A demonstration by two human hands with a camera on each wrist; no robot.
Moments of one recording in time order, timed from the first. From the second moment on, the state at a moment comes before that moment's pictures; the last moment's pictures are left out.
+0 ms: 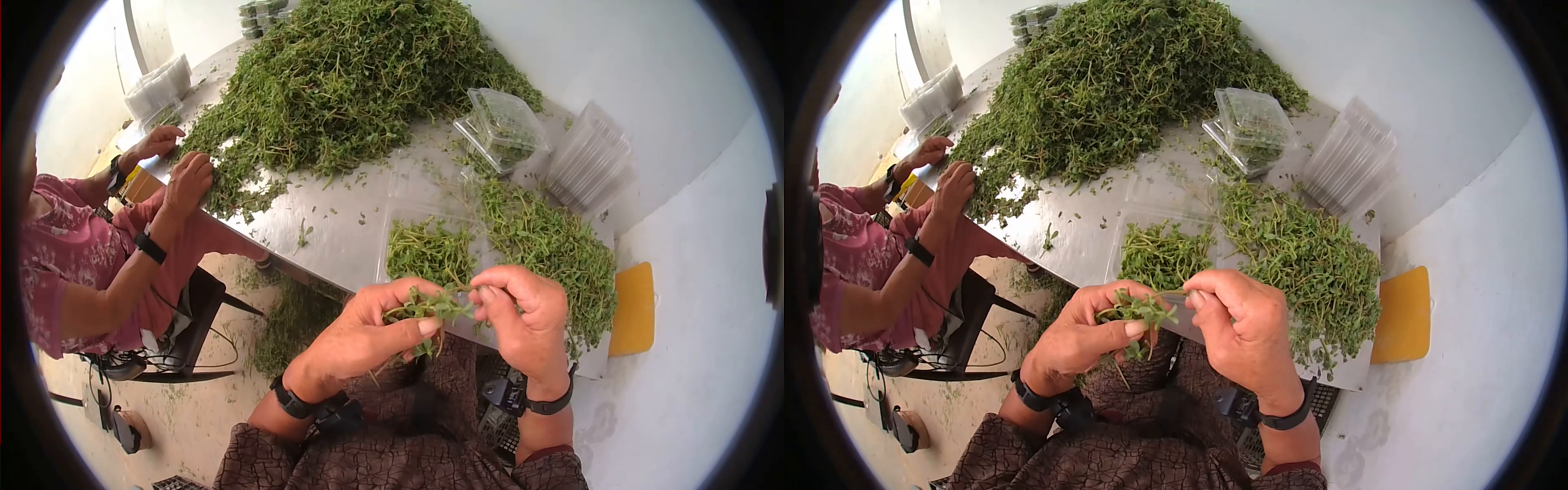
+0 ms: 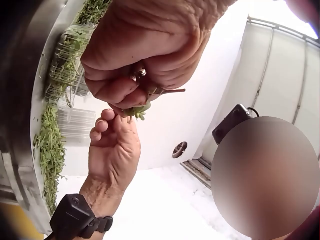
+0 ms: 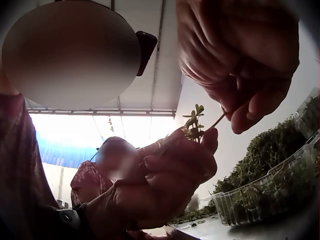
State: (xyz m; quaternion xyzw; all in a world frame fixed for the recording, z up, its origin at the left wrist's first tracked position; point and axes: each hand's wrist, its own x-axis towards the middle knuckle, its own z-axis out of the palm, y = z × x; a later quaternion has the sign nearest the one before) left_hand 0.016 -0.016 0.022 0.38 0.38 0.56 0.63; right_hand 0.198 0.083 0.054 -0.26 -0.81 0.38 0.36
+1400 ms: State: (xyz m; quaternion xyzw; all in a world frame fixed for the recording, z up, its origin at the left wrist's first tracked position) left_hand -0.032 -0.030 0.001 0.30 0.40 0.68 0.54; right_hand 0.145 0.118 0.046 -0.25 -0.91 0.07 0.32
